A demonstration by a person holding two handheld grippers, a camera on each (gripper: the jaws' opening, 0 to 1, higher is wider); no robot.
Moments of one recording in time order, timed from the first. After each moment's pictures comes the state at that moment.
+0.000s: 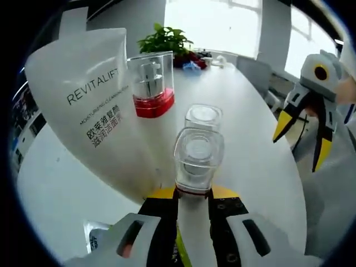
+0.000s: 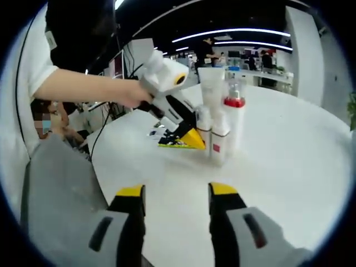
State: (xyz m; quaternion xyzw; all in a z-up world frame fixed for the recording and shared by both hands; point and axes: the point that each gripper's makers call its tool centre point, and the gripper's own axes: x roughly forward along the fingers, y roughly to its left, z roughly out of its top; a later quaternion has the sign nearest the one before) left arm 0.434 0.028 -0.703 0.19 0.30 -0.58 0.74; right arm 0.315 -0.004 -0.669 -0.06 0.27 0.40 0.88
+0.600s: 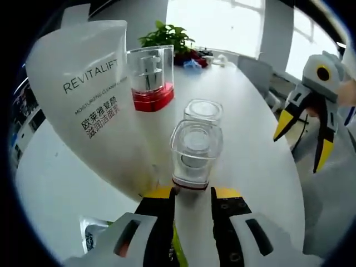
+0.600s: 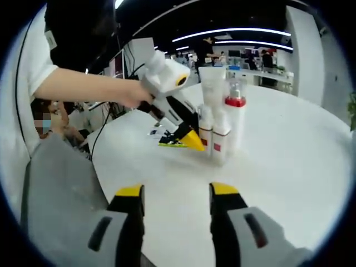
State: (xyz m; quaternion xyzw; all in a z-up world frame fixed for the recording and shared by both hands) left arm 0.430 0.032 -0.709 0.18 0.31 -0.57 0.74; right arm 0.312 -0.003 -0.669 -0.06 0.27 0.40 0.87
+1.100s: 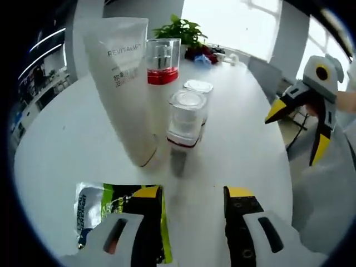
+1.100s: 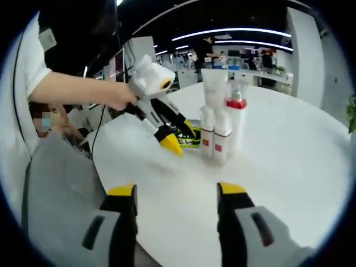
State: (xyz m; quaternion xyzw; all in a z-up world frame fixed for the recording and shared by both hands) left arm 0.401 0.071 -0.710 0.15 0.36 -0.53 0.75; right arm 0.305 -0.001 -0.662 -0.07 0.28 0.39 0.87
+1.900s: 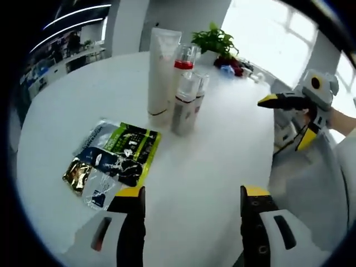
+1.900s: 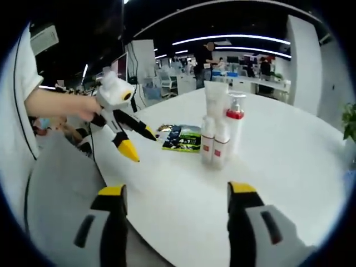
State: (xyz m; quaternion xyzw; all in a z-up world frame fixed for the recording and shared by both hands) left arm 0.330 0.138 -0.689 0.05 0.39 -0.43 0.81; right arm 0.288 -0.006 -0.641 -0.08 0.25 0.39 0.88
